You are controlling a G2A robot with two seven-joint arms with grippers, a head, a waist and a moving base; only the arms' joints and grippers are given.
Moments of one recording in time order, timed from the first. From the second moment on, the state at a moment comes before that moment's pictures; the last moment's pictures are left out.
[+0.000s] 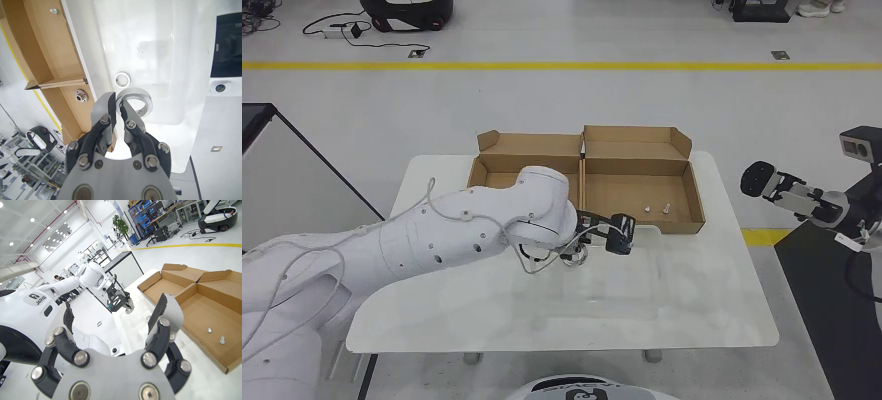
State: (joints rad) left arm 0.29 -1.10 -0.17 -1.79 0.56 -0.56 -1.26; right arm -1.59 -0.79 1.92 -1.75 0.63 -0.58 1.24
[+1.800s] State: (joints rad) left arm 0.89 -0.70 -0.98 -1.74 1.19 -1.01 0.81; right arm -1.59 -0.79 1.92 -1.75 0.63 -0.58 1.24
